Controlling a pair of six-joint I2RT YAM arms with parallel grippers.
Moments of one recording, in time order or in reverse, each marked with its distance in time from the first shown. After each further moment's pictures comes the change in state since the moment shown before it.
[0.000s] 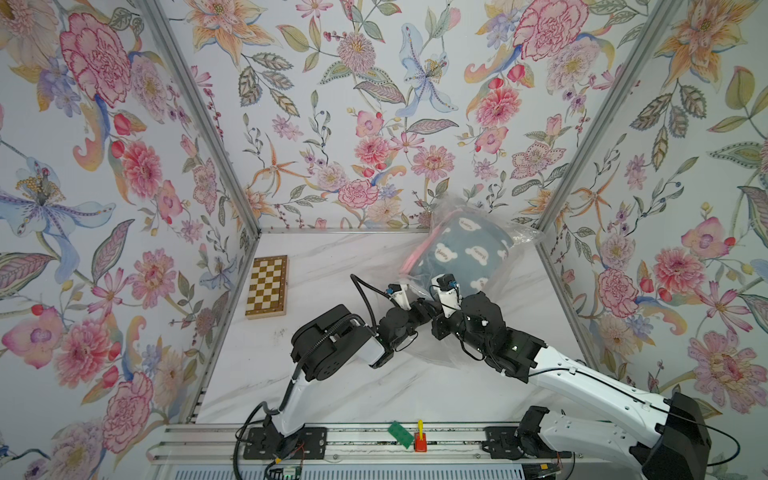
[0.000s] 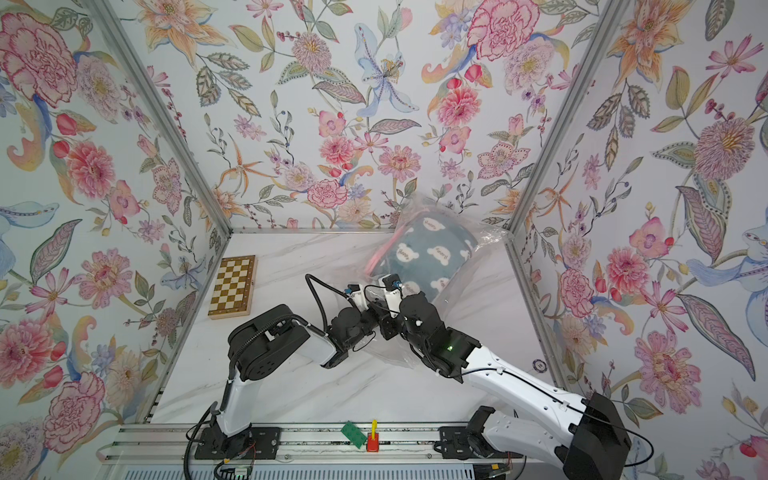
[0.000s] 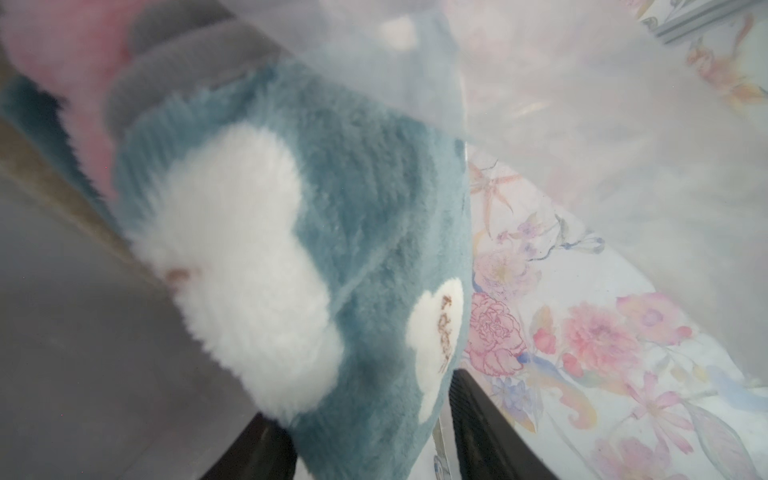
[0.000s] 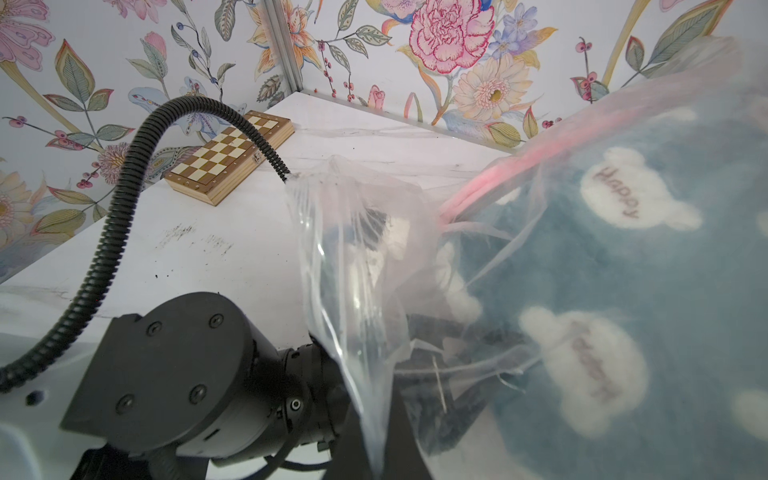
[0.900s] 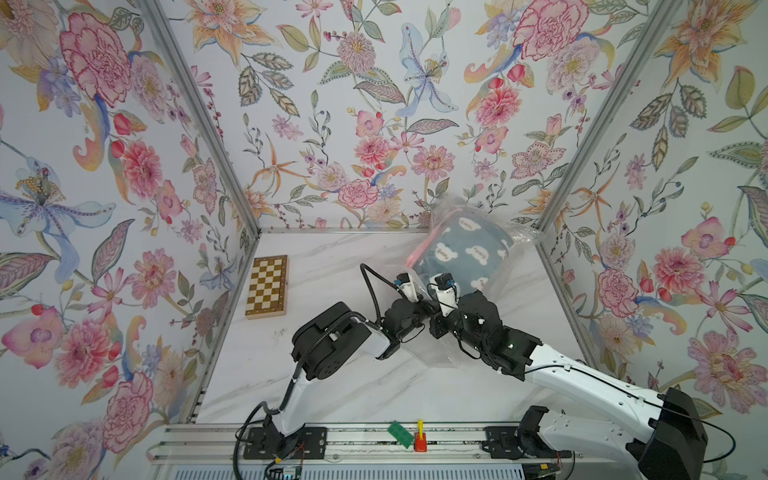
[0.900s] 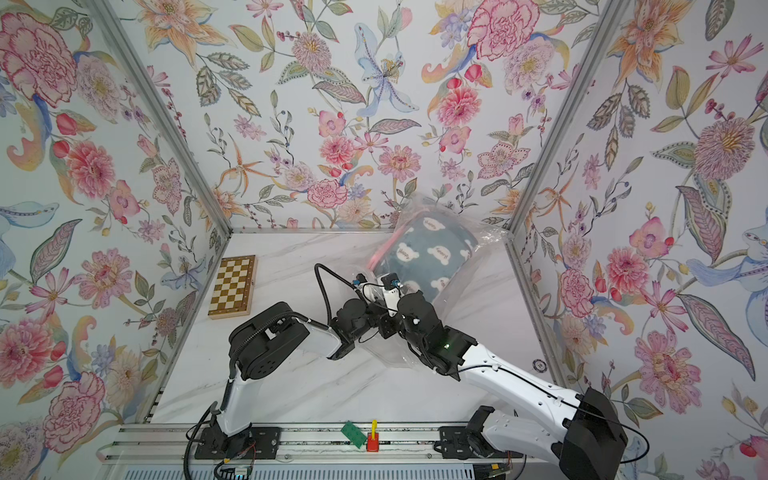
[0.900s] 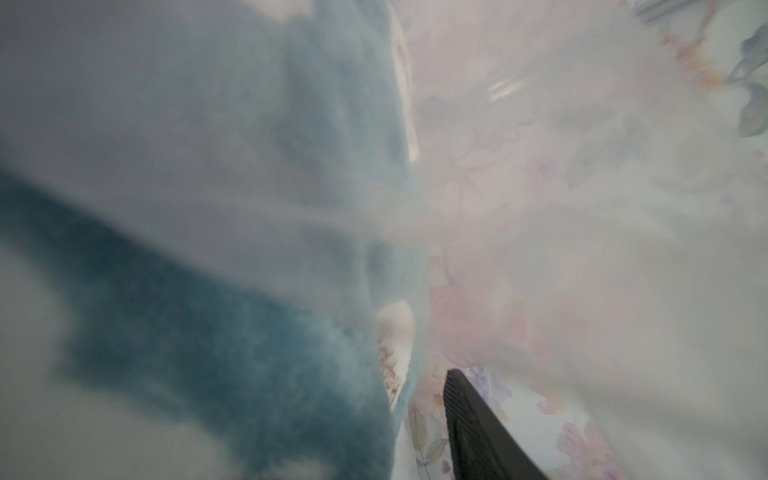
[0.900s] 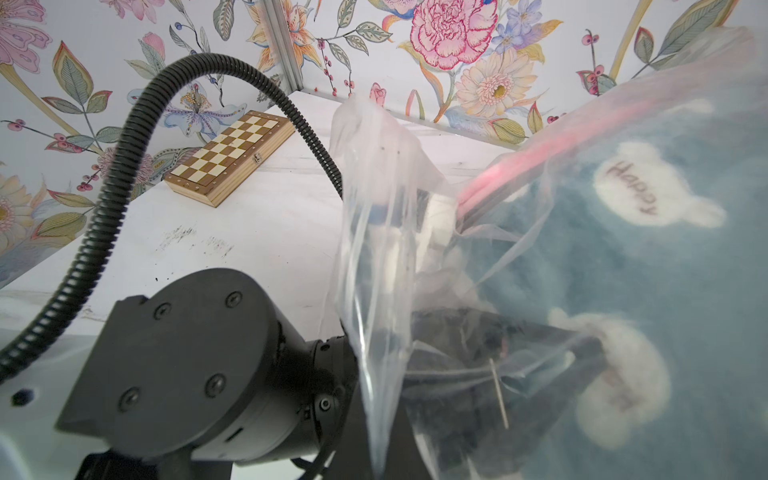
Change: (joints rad) left arm 0.008 0.011 0.127 -0.082 0.079 -0.003; right arm -0.007 0.030 0.000 0.024 -0.010 0.011
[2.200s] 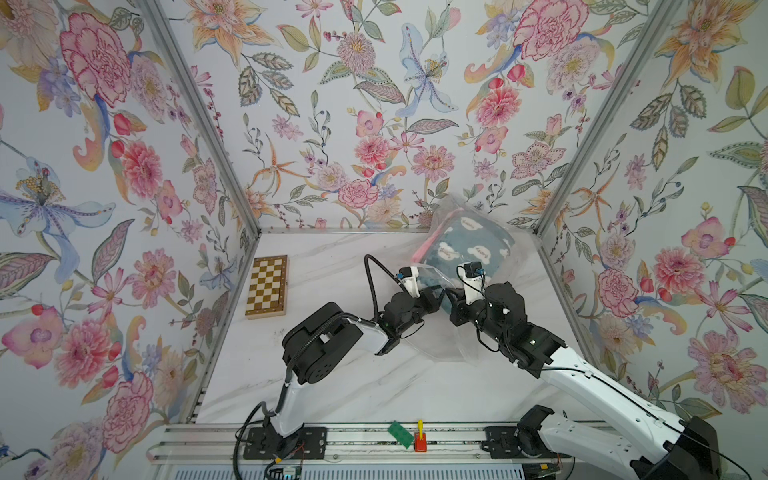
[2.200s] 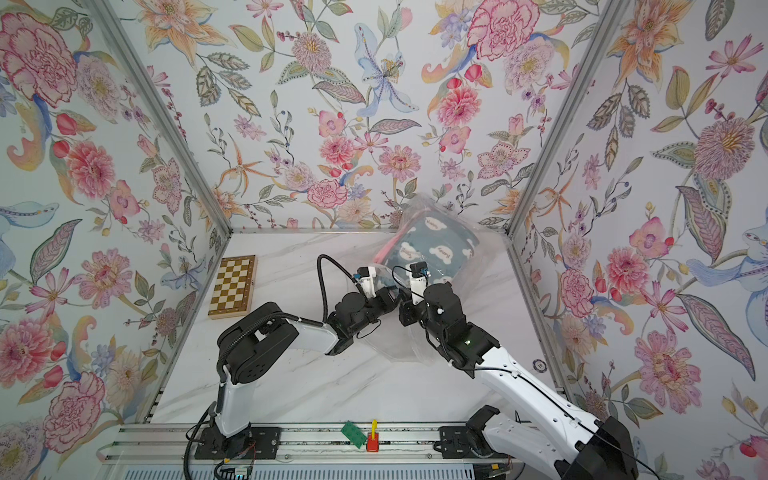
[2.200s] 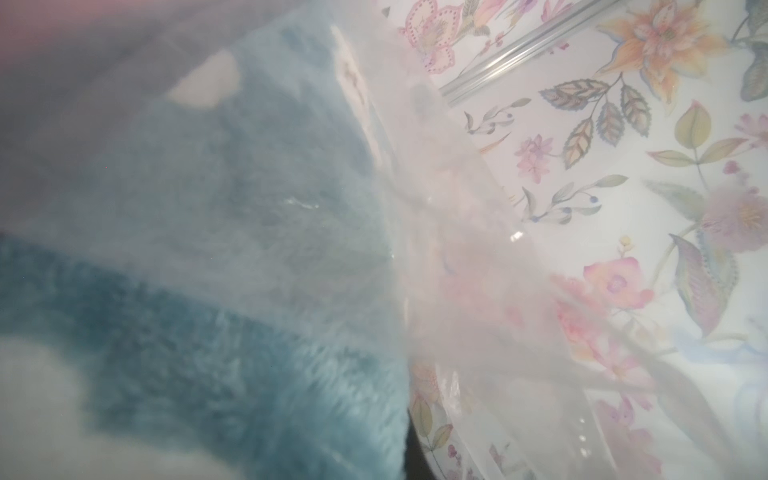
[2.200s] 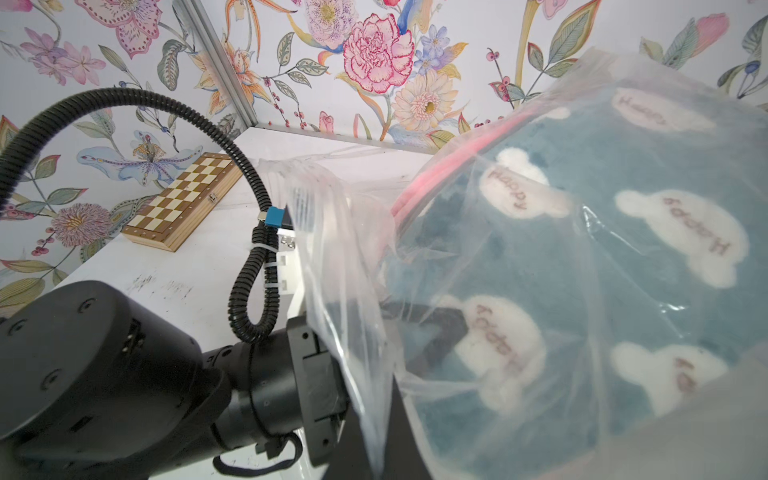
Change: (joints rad) left arm 0.002 -0.079 -0.002 -0.074 0.043 0.059; right arm -0.199 -0.103 -0.002 -0.066 -0.059 0.025
